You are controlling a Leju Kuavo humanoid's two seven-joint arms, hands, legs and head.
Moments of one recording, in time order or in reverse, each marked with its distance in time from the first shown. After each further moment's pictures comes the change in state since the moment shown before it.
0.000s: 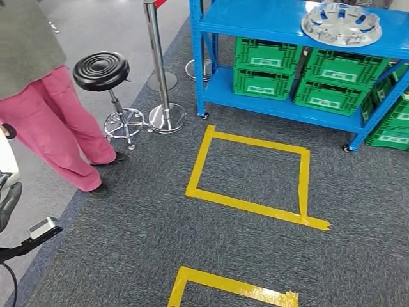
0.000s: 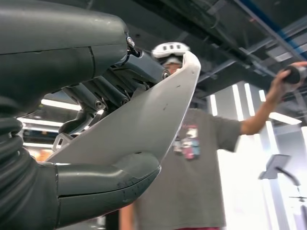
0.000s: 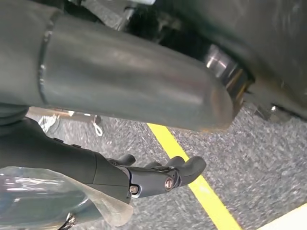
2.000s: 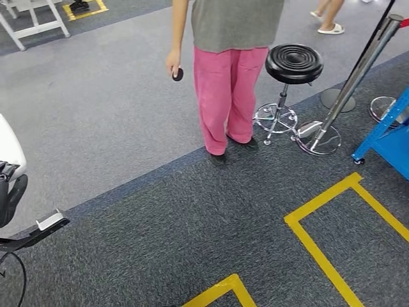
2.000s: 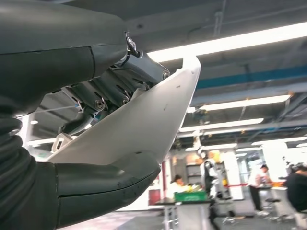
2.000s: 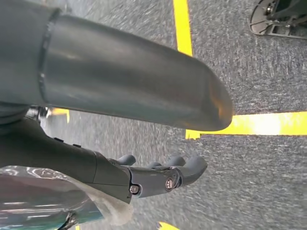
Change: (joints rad) left arm -0.081 -0.020 -0.059 -0.009 -0.062 -0.082 0.024; right arm 0.035 -0.019 -0.045 0.108 -0.010 -0.125 0.073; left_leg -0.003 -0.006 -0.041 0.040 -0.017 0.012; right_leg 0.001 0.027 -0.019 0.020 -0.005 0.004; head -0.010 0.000
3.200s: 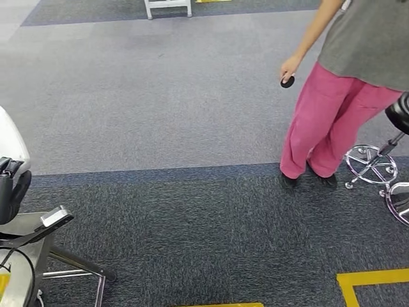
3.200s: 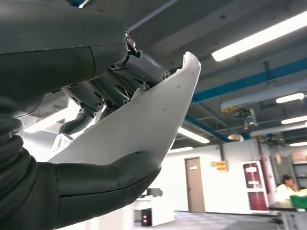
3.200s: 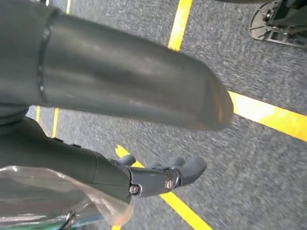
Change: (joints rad) left arm -0.043 -0.017 -0.026 0.032 -0.015 0.033 0.003; right arm 0.012 -0.012 -0.013 -0.045 0.018 0.000 0.020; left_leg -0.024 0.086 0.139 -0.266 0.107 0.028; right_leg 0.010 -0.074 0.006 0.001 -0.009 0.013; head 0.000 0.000
